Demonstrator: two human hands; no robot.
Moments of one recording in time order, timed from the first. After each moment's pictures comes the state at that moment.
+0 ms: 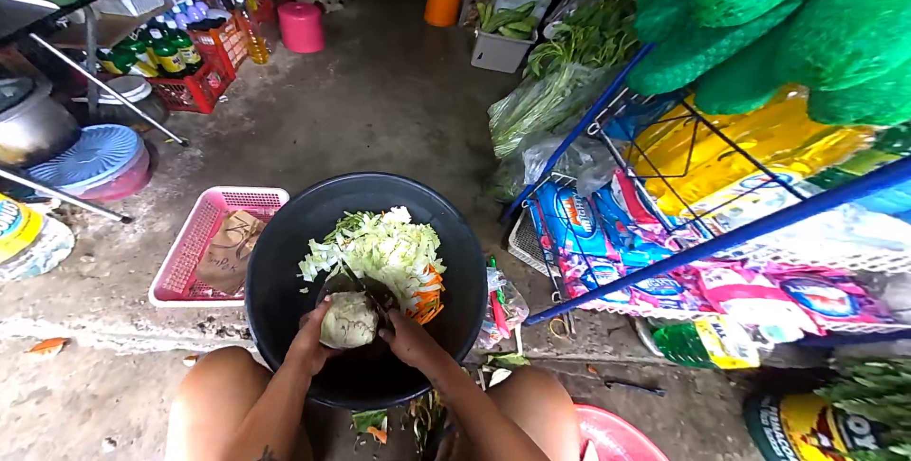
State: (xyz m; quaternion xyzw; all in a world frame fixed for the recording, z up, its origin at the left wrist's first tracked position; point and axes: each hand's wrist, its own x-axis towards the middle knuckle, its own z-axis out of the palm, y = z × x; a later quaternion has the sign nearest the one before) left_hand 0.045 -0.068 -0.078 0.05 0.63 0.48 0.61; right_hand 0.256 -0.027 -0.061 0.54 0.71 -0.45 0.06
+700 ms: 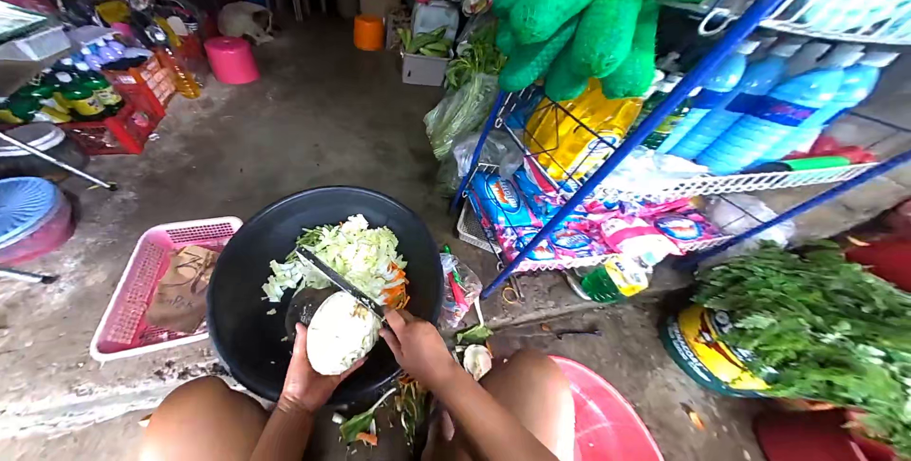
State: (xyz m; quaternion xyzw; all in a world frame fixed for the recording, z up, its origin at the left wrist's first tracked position) left_hand 0.100 -0.122 -0.029 0.07 0.38 0.52 0.76; right_hand 0.315 -0.105 0.008 0.55 0.80 -0.22 -0.12
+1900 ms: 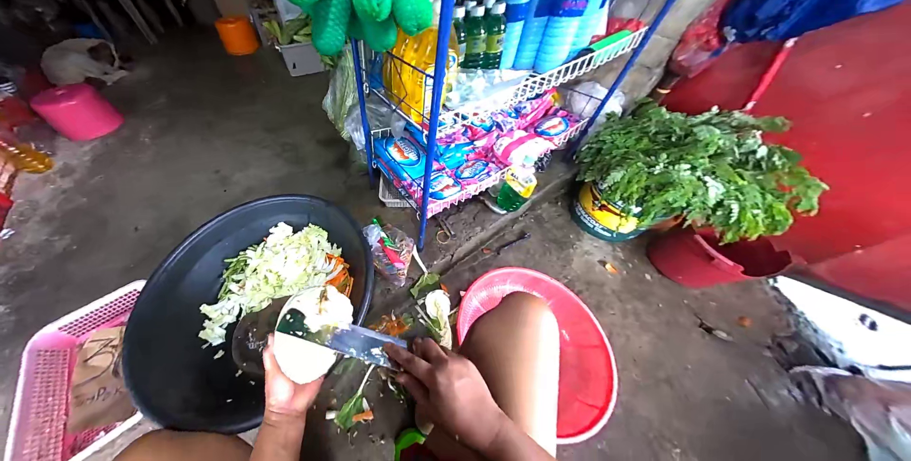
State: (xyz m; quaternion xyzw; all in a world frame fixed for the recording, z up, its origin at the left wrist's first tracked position) left_hand 0.164 -0.144 -0.030 0.18 0.33 0.53 0.76; right_hand 0.399 -0.282 -0.002 0.66 0.70 -0.10 -0.25
